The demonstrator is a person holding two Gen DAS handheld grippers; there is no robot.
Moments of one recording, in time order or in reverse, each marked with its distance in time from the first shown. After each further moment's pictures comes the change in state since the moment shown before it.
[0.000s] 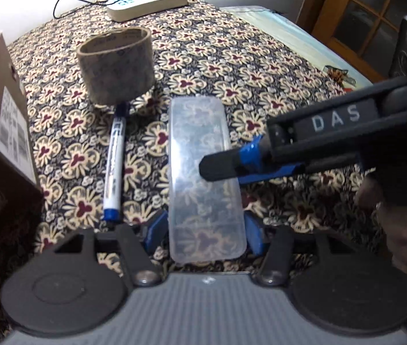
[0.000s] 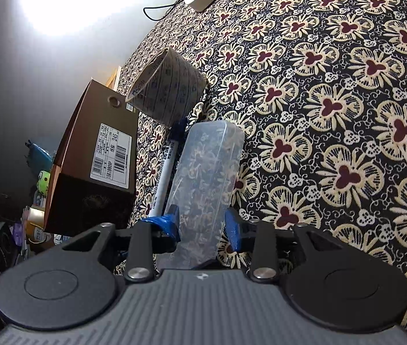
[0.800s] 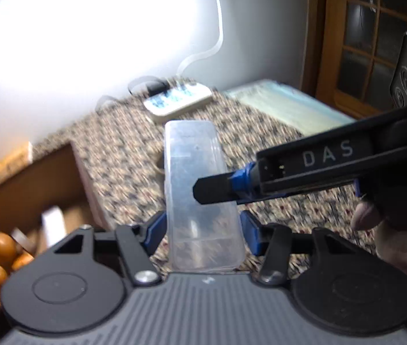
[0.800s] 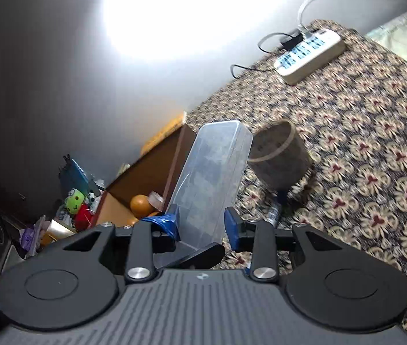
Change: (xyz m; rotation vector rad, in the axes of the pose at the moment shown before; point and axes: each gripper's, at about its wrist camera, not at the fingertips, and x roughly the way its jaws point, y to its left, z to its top) left arm -0.116 0.037 0.019 0.095 -0.355 0.124; right arm -0.025 0.119 0.000 -0.218 -0.254 0.112
